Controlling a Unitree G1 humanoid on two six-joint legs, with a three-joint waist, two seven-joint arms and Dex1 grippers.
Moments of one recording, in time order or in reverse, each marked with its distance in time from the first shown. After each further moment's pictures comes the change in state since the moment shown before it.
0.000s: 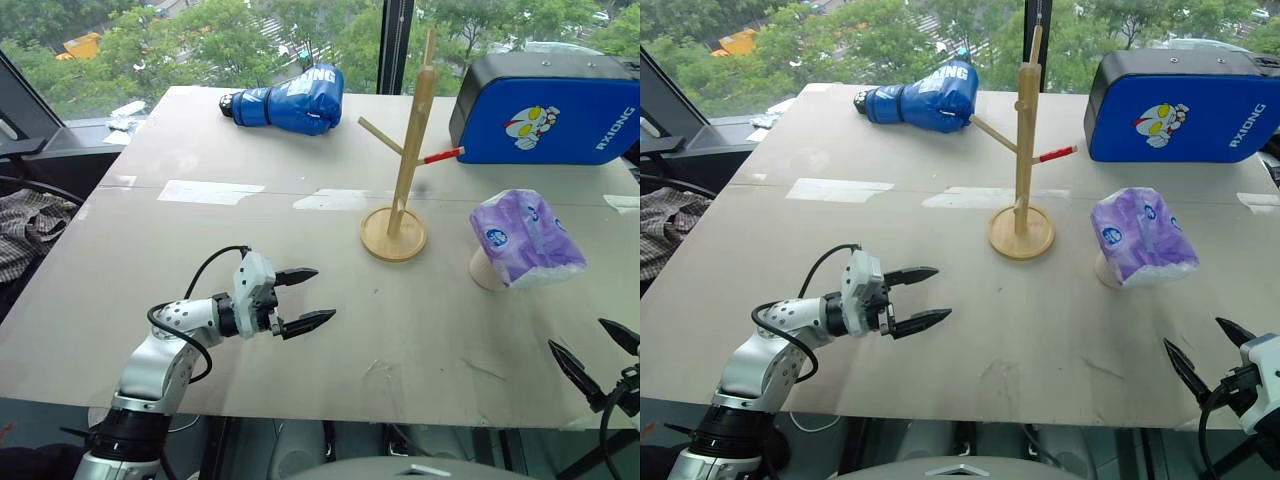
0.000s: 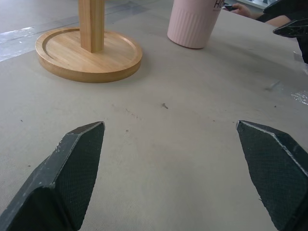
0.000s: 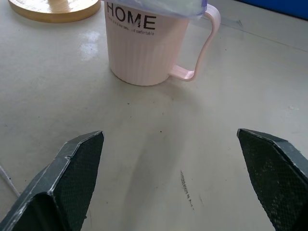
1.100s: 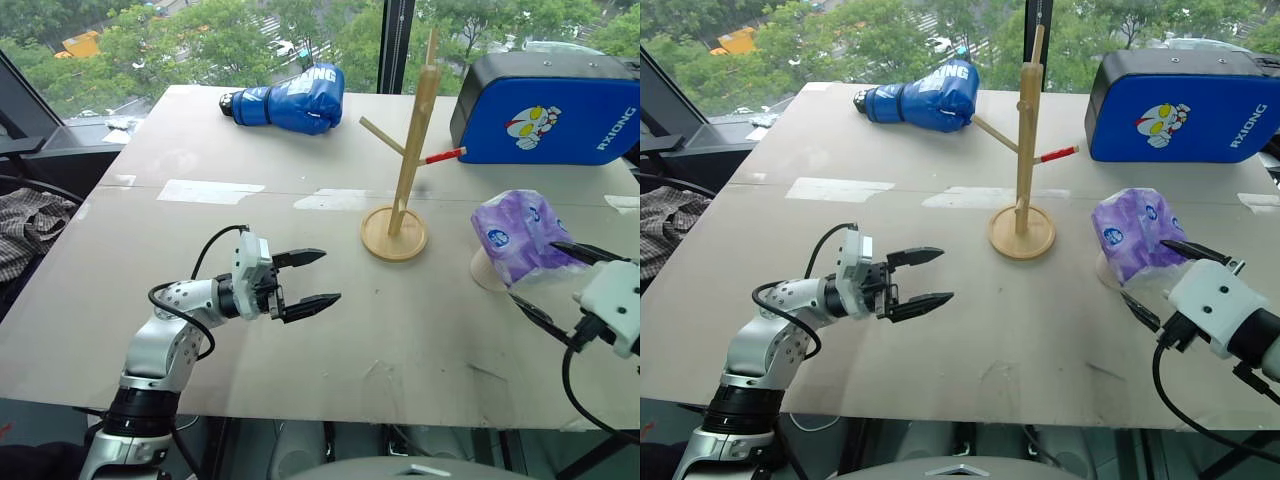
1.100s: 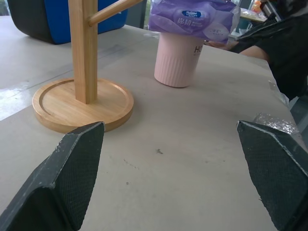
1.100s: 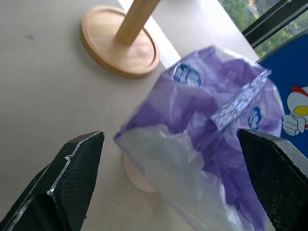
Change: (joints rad) left arm -0.097 -0.037 0.031 0.021 -0.063 -0.001 -0.080; right arm -0.277 -0.432 0.109 -0.262 -0.186 0.210 -0.053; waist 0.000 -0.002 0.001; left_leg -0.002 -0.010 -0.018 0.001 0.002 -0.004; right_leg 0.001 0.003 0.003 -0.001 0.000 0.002
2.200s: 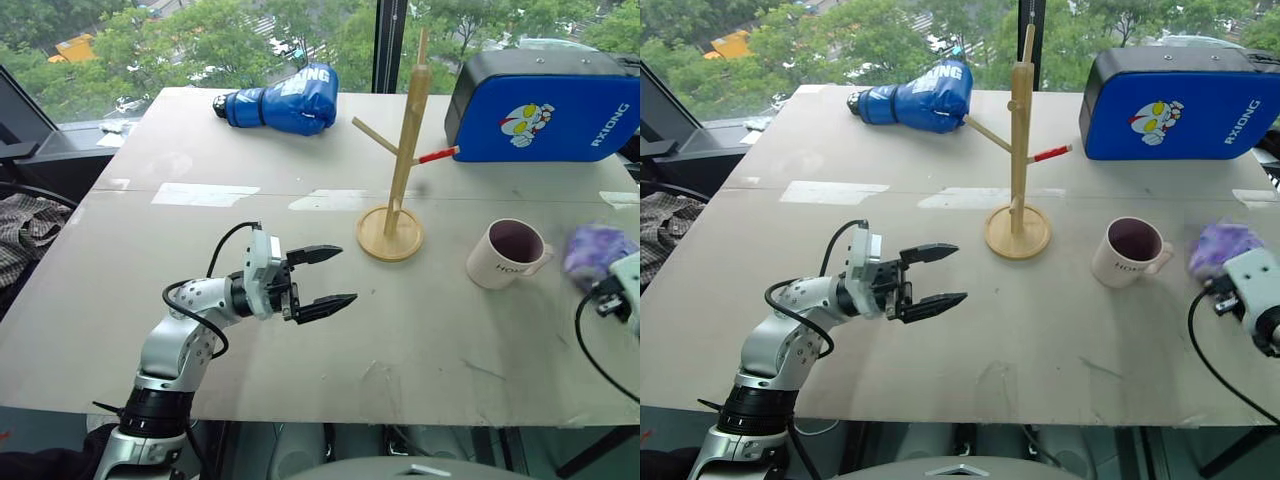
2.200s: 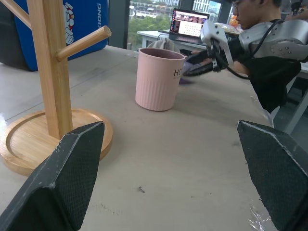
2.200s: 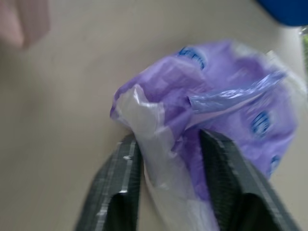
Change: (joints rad) left arm -0.020 -0.048 -0.029 -0.051 -0.025 -0.001 -0.010; right arm -0.186 0.123 0.044 0.601 -0.199 0.007 -0.097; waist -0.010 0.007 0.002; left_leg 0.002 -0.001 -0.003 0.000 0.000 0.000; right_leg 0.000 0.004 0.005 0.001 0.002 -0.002
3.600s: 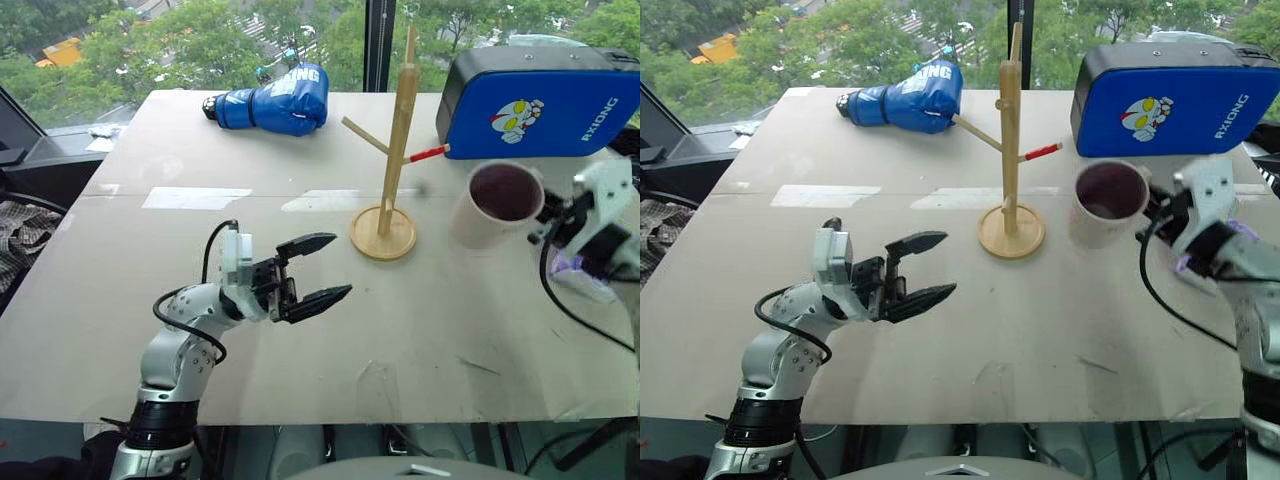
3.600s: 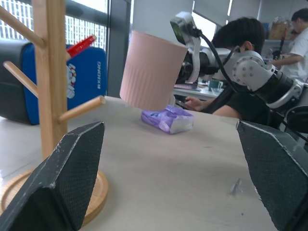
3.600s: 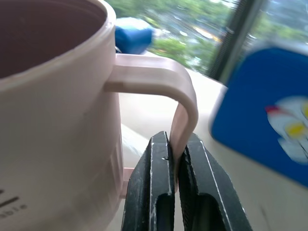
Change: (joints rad) left arm 0.033 -0.094 0.078 -0.026 -0.128 -0.080 -0.013; right arm -0.693 0.074 0.223 -0.028 0.385 0.124 0.162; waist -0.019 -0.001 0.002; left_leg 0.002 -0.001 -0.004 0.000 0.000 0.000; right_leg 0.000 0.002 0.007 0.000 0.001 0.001
